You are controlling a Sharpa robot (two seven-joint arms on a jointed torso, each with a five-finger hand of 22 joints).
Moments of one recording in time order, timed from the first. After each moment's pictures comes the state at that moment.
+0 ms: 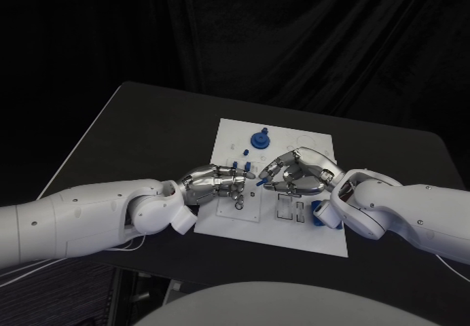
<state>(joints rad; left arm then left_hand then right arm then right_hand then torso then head) 1.07 -0.90 -0.21 1.57 -0.06 0.19 0.34 1.31 0.04 0.45 0.06 0.30 0.53 0.16 0.23 0.36 0.64 0.17 0.81 0.86 0.61 0.13 1.10 0.73 0.18 0.45 0.23 0.88 0.89 1.18 -0.82 -0.23 1.65 -0.69 -0.31 0.32 1.46 -0.02 0.29 0.00 0.34 0.99 0.13 0.31 0.25 0.90 0.07 0.64 0.10 1.35 0.01 1.27 1.00 0.13 1.30 0.11 0.99 1.31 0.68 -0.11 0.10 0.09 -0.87</state>
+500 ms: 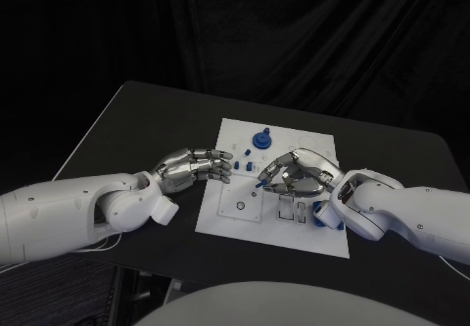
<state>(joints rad) 1.13 -1.06 -0.21 1.68 -0.06 0.07 0.44 1.32 0.04 0.45 0.01 0.43 0.57 0.17 0.25 0.26 0.49 0.26 0.55 0.47 0.40 0.24 0.65 0.30 0.12 0.35 0.28 0.60 0.69 1.18 -0.81 -0.23 1.65 -0.78 -0.33 0.31 1.46 -0.02 0.29 0.00 0.32 0.99 0.13 0.30 0.25 0.91 0.07 0.62 0.09 1.35 0.00 1.27 1.01 0.13 1.31 0.11 1.01 1.31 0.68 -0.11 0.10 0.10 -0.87</state>
